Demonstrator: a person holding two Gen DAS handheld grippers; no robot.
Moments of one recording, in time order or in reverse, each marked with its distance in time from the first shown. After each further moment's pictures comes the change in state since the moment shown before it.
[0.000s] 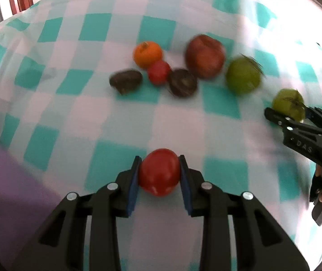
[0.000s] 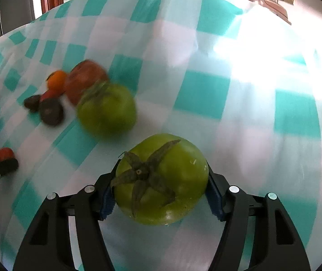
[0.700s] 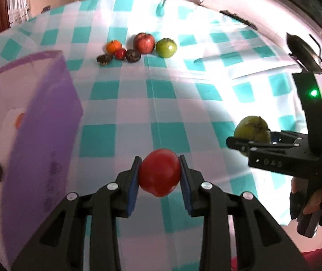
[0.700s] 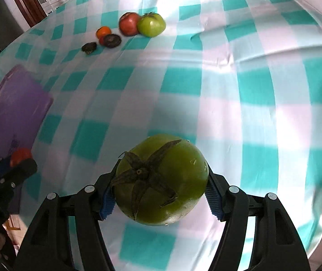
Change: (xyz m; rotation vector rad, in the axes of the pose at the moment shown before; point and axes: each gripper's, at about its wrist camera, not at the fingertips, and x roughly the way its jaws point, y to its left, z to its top) left arm -0.153 0.015 -0.147 0.188 -0.054 -0.228; right arm -0.148 0.088 -0.146 0.307 0.204 0.053
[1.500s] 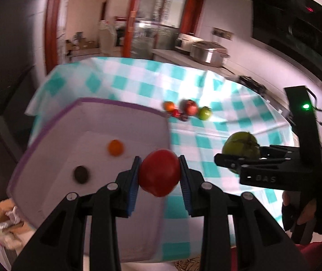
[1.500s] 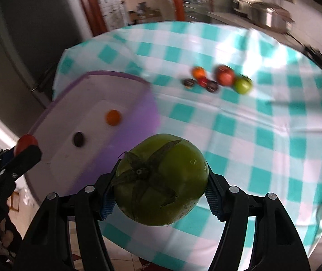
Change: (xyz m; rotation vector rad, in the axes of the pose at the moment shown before) left arm -0.177 0.118 -0.034 -0.147 -0.315 0.088; right arm -0.093 0.201 0.020 -0.271 -0.151 0.144
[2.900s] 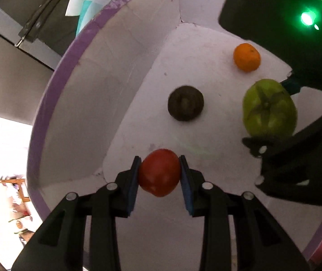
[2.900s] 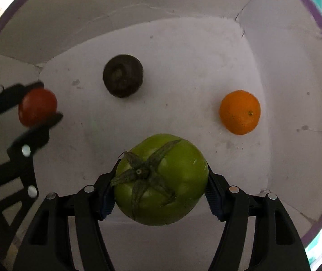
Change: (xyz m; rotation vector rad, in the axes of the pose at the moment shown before) left arm 0.149 0.131 -0.023 -0.116 0.710 0.494; right arm 0.233 0.165 0.054 -0.810 0.732 0.082
